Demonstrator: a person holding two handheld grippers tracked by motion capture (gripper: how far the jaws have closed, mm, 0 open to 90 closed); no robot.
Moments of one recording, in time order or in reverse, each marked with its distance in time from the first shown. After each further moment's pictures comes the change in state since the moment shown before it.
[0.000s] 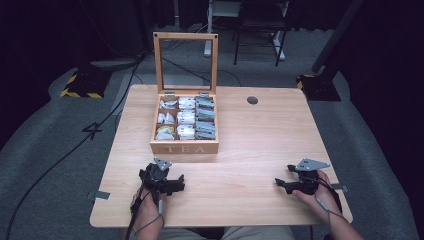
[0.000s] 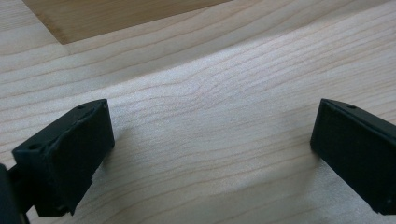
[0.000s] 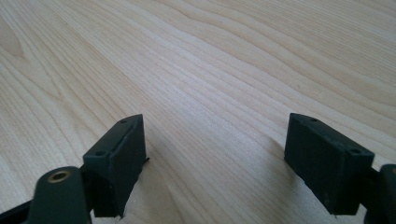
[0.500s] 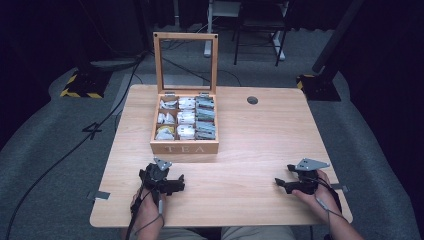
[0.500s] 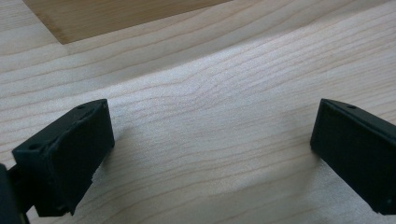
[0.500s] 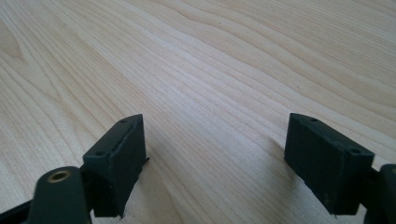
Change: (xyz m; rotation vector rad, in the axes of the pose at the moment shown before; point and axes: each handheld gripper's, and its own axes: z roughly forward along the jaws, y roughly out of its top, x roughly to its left) left arm 0.000 0.000 0.000 0.000 0.000 0.000; right arm 0.000 0.001 0.001 0.002 -0.004 0.001
